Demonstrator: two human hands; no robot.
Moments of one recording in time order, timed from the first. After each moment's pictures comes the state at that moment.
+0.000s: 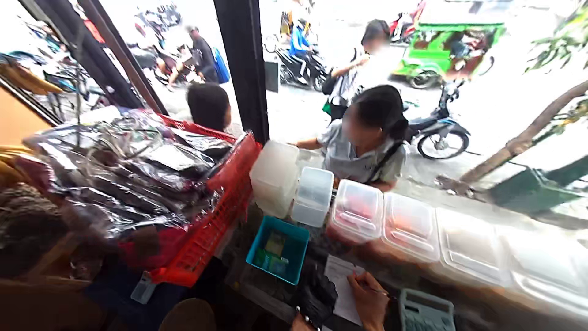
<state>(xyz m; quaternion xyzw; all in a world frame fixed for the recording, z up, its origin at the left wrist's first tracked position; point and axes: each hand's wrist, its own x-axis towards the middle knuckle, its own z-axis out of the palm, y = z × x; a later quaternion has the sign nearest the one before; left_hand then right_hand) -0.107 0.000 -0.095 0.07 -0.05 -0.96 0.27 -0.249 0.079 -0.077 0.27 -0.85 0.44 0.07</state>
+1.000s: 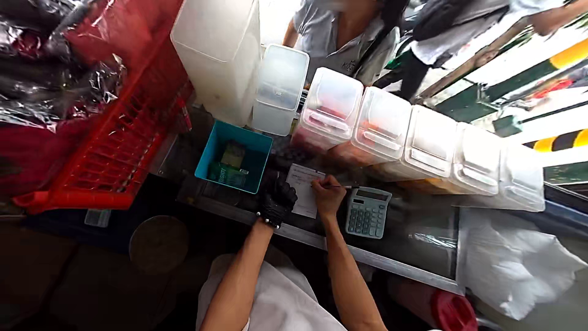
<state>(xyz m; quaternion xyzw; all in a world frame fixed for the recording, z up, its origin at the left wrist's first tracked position) -0.130 -0.010 -0.068 0.12 -0.02 -0.96 0.26 -0.265 0.085 -0.083 0.22 -0.85 0.48 0.00</state>
